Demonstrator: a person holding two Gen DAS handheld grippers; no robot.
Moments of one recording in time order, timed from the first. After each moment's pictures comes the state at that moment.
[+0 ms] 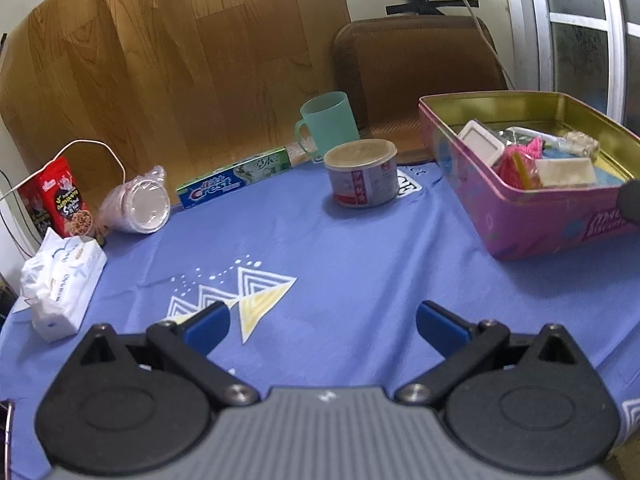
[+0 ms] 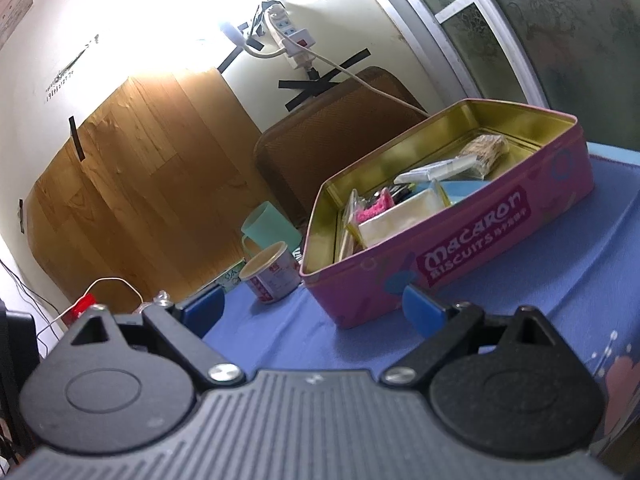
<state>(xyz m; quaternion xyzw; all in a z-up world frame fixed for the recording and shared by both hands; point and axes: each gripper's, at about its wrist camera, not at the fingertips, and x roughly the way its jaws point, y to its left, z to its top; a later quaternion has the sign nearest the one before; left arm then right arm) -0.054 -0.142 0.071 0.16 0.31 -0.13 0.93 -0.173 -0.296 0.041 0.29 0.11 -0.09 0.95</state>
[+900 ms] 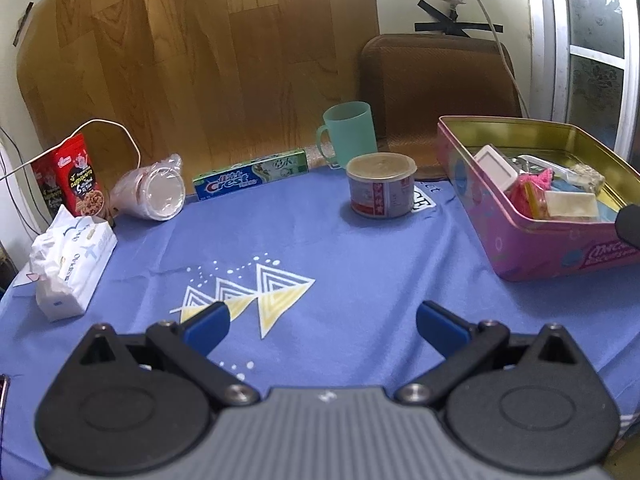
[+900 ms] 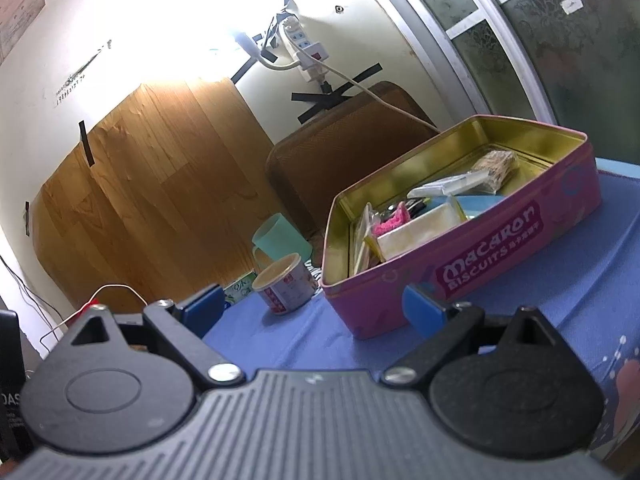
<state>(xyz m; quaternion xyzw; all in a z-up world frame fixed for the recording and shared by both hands) -0.053 -0.117 0.086 0.11 0.32 -0.13 0.93 -0.176 -0.278 0.049 0.28 0.09 -0.10 0.95</state>
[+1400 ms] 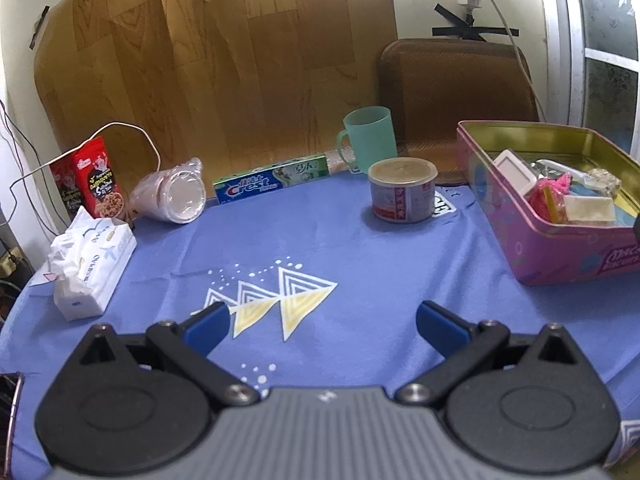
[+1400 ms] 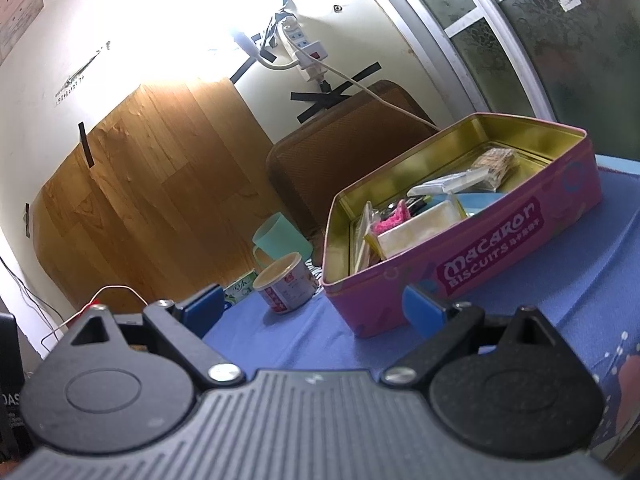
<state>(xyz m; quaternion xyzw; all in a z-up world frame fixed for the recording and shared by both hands) -0.054 -0.112 0.087 0.12 0.31 -0.10 0.94 -0.178 -0.276 0.049 0.29 0.08 -0.10 0.95</state>
